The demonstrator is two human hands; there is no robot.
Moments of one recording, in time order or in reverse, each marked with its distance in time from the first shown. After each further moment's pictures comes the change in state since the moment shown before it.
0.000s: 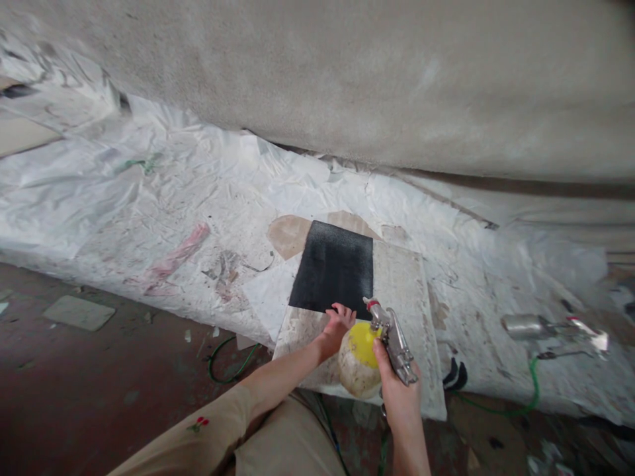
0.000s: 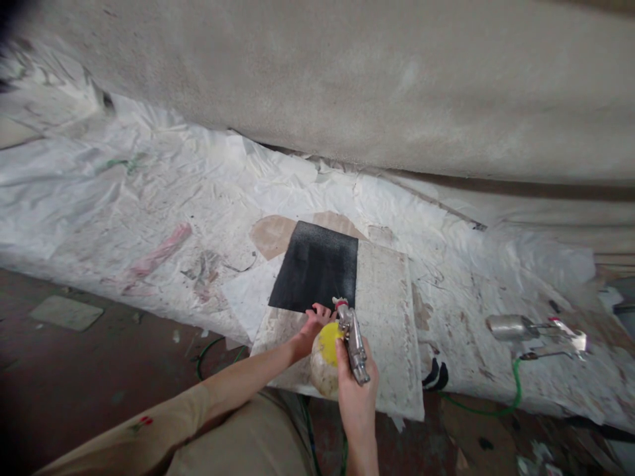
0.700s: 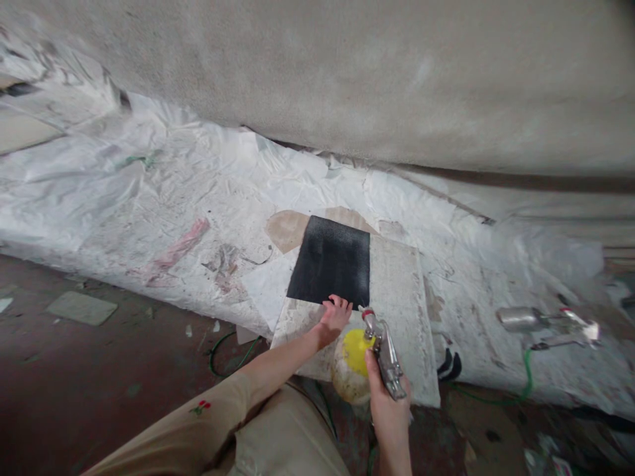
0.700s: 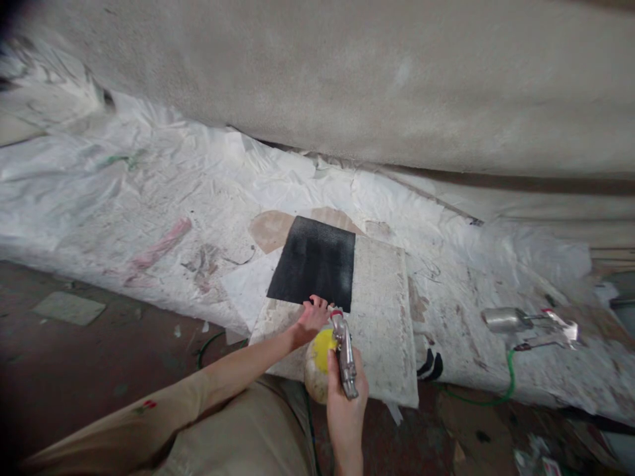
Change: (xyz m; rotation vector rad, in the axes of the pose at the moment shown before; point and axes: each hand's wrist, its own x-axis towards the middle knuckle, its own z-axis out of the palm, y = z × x) left_hand 0.005 -0.004 -0.009 -0.005 -0.120 0.021; right_hand -0.035 0.027 -0.010 0.004 -0.023 -0.036
